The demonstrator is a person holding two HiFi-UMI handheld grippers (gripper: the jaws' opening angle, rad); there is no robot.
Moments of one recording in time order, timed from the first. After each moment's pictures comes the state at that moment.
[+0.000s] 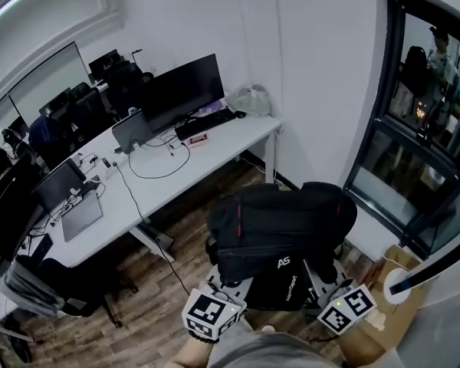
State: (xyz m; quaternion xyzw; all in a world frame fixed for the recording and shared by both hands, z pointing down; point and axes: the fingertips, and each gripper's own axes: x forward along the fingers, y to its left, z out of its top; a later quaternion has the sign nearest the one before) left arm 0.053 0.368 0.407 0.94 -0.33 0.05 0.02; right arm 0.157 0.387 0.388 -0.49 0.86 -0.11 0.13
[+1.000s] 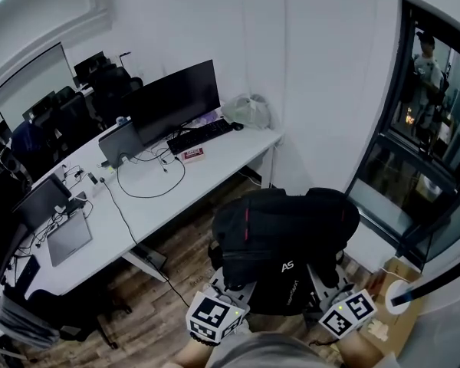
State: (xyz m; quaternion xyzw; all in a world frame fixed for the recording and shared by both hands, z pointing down) left arm 0.007 0.238 0.417 0.96 -0.29 0.04 0.04; right arm 0.108 0.264 0.397 -0.52 0.84 -0.11 0.11
